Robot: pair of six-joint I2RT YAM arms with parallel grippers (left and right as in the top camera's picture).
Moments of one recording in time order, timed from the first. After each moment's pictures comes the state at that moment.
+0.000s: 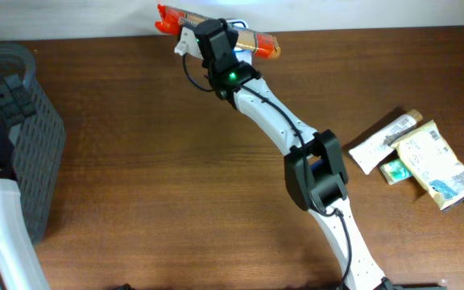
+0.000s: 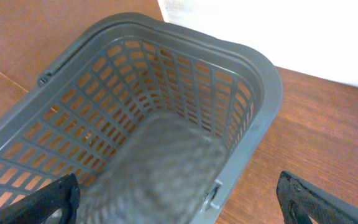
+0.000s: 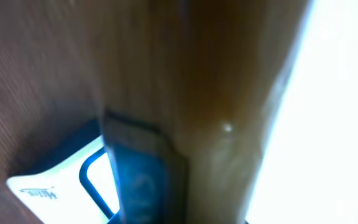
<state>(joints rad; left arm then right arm) 0.39 1.38 1.65 -0.86 -0.24 0.06 0.54 2.56 2.31 -0.19 0.47 -1.06</state>
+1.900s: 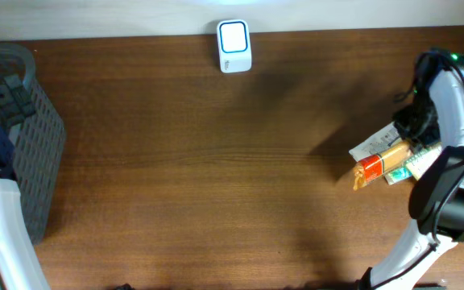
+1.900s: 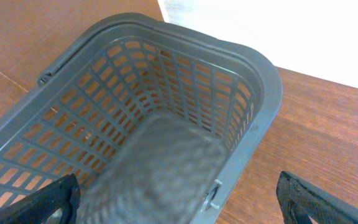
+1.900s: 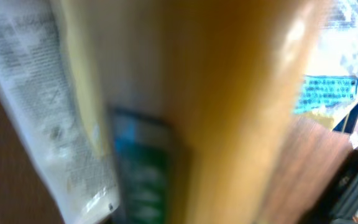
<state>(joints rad) 0.39 1.38 1.65 -0.86 -0.24 0.06 -0.31 2.05 1.78 -1.41 0.24 0.86</state>
